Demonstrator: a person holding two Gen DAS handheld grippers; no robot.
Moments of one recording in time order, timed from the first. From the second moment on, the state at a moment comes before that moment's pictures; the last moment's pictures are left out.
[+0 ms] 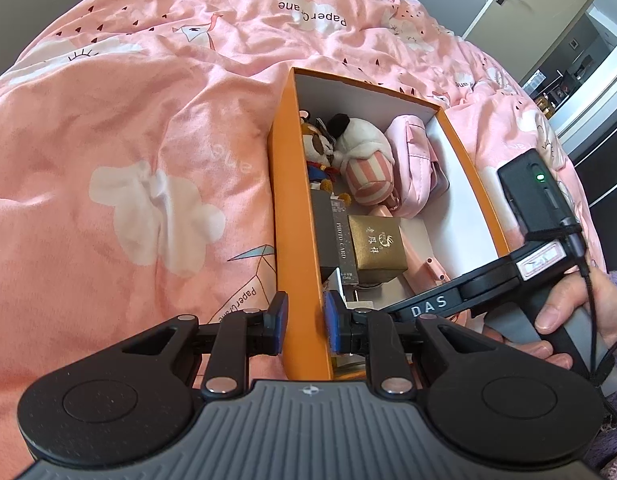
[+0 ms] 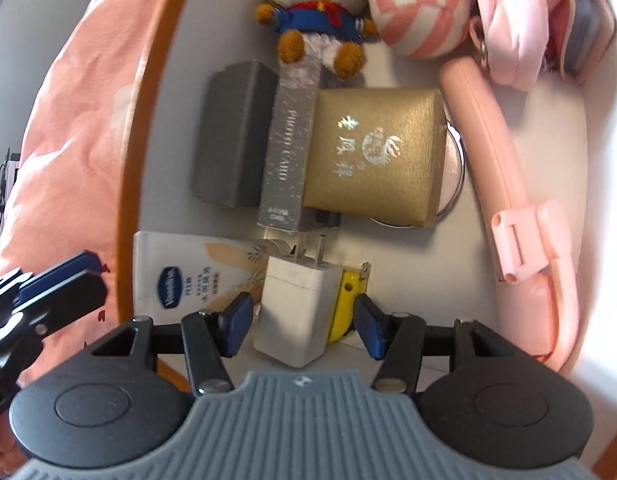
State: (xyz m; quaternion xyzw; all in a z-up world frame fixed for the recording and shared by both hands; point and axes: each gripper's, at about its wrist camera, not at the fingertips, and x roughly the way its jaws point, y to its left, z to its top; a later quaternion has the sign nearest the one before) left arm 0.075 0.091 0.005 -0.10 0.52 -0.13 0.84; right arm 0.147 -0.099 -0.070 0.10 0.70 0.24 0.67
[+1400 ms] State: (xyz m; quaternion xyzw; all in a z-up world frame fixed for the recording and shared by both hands) left arm 0.003 -0.008 0.016 0.04 0.34 -0.07 0.94; right arm -0.005 -0.164 0.016 -0.01 0.33 0.07 0.94
